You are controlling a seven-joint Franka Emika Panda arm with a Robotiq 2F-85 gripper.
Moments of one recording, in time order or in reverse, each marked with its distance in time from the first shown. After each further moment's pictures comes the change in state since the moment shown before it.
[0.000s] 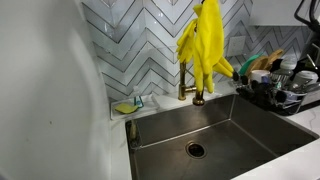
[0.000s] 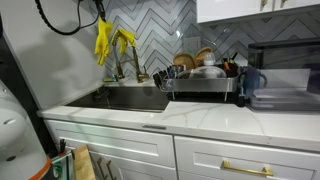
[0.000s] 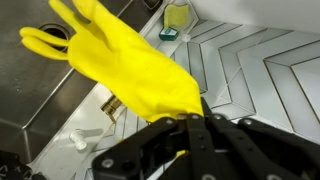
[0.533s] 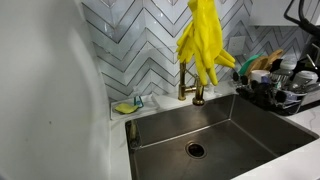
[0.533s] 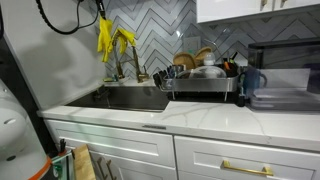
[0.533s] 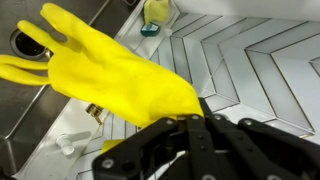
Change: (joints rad) arm 0.005 0.013 0.012 0.003 0.039 0.088 0.052
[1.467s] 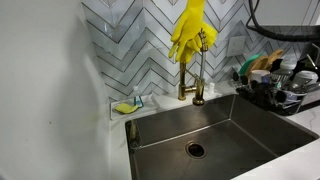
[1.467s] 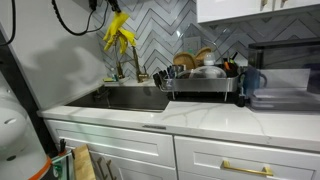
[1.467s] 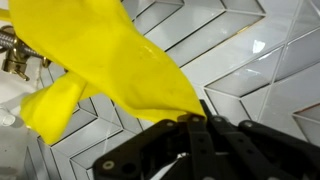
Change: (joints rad) arm 0.003 0.092 0.033 -0.054 -0.185 0.600 0.304
